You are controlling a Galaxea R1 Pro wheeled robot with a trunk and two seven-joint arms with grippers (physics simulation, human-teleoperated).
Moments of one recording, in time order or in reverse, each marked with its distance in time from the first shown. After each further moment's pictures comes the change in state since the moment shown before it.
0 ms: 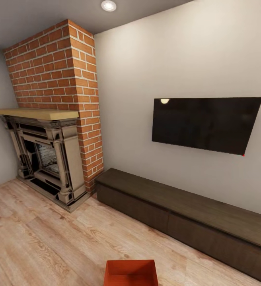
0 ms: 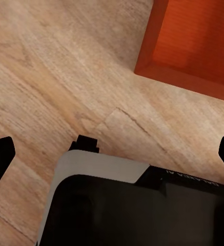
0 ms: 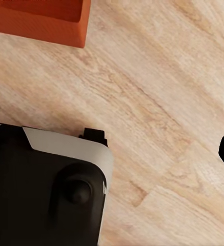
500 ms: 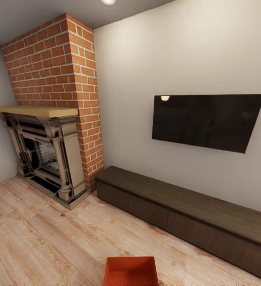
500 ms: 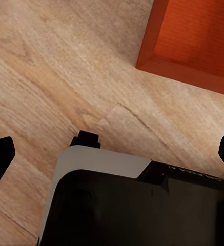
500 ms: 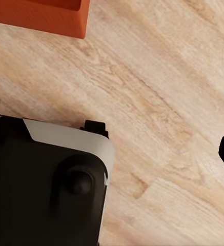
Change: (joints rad) left arm 0.000 0.000 -0.001 -0.002 -0.003 -0.001 -0.001; right arm 0.000 -0.001 -0.003 0.000 -0.003 0.009 0.000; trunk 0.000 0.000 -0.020
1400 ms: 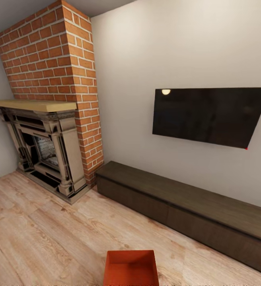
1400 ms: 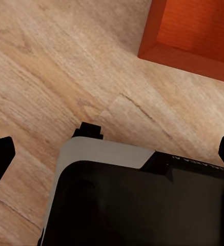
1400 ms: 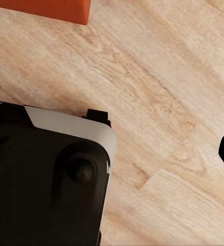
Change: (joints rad) left arm 0.000 -0.001 -0.006 -0.010 -0.014 0.000 0.000; right arm 0.000 0.000 0.004 0.000 0.004 -0.006 0.001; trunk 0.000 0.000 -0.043
